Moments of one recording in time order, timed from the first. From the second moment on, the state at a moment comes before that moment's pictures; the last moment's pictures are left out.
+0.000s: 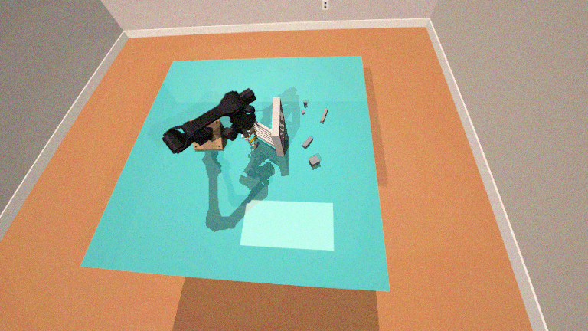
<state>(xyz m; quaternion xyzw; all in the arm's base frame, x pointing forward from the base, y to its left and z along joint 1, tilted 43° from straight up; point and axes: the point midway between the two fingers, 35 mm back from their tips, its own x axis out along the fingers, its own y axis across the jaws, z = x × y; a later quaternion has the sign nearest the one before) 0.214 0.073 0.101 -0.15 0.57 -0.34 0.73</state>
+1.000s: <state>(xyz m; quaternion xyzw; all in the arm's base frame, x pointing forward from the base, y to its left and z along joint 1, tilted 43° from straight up) 0.219 0.027 0.144 -0.31 0.63 -0.21 0.68</state>
